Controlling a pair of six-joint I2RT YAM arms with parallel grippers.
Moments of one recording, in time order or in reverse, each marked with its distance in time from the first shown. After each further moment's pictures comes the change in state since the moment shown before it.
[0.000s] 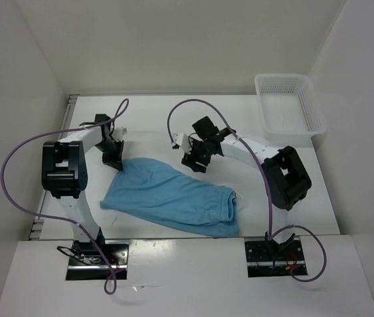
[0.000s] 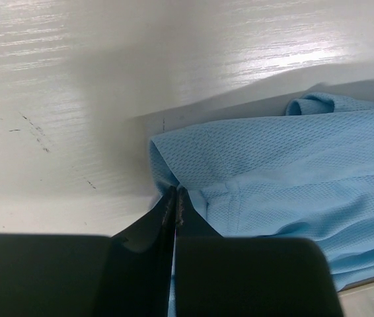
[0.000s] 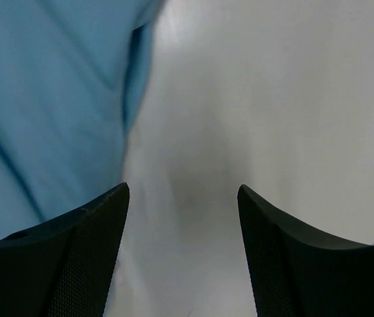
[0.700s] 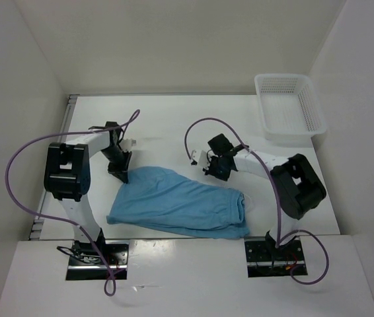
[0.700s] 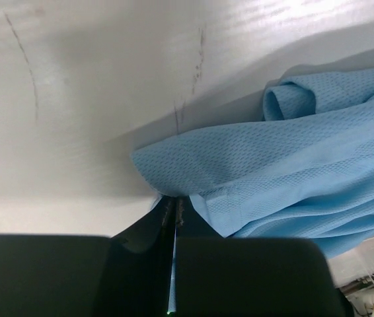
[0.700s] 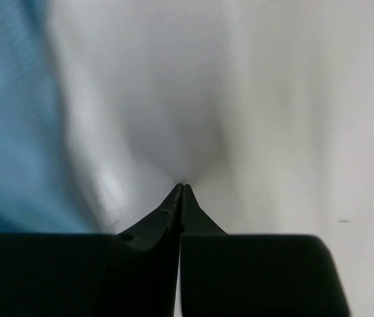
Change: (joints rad) left arm -0.094 -0.052 -0.102 -0.090 0.008 0.002; right arm -0.035 -0.185 -0.399 0.047 0.181 -0.032
